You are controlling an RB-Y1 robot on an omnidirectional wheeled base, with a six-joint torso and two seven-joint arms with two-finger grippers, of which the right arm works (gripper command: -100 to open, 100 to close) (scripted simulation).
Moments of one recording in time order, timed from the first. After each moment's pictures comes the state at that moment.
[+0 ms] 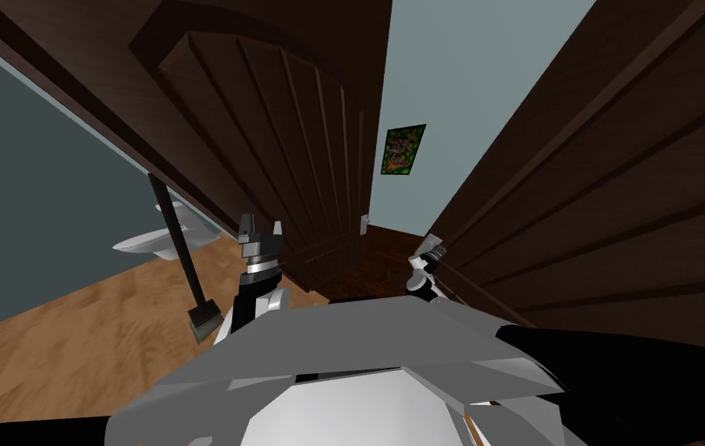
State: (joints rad) arm -0.46 -0.11 -1.17 -0.76 -0.28 -0.60 0.59
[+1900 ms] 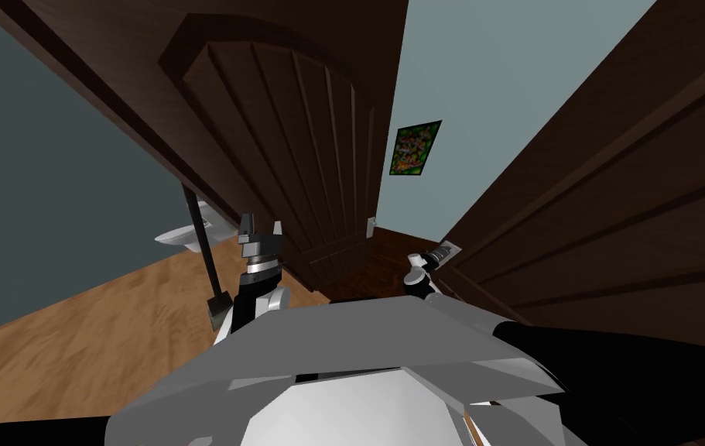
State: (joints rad) arm -0.51 -0.08 -1.28 -0.78 -0.30 -0.65 0.68
